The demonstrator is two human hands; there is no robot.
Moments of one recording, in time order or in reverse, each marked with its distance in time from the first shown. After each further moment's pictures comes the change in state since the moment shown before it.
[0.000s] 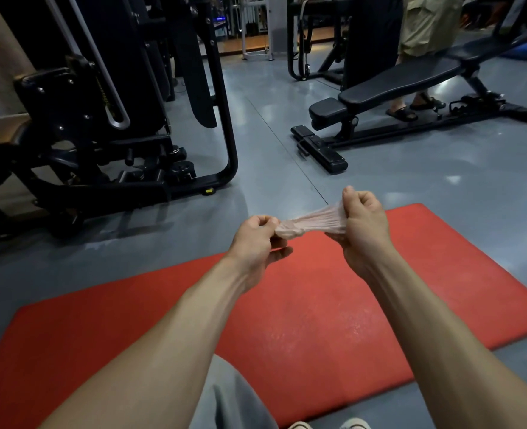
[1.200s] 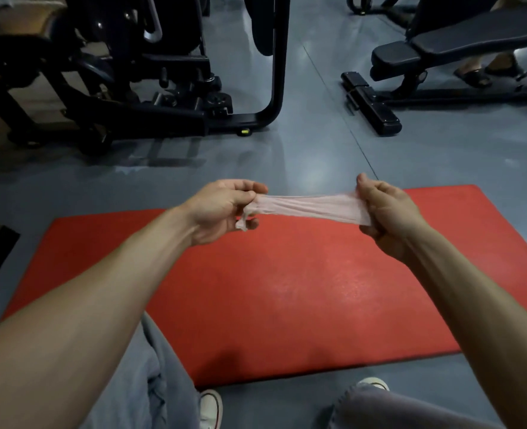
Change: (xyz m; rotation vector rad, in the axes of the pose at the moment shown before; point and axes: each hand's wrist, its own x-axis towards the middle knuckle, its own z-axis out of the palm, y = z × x) left_hand 0.007 0.018 -0.197 0.018 -0.146 -0.160; right_hand 0.002 0.074 0.061 -0.339 -0.265 0.268
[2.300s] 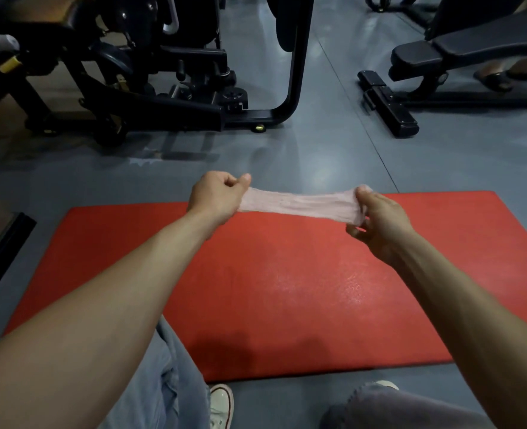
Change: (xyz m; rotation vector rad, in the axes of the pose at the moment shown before) left_hand 0.012 -0.013 -0.054 0.696 0.637 0.189; right_hand 0.011 0.023 0.050 0.059 0.104 0.154
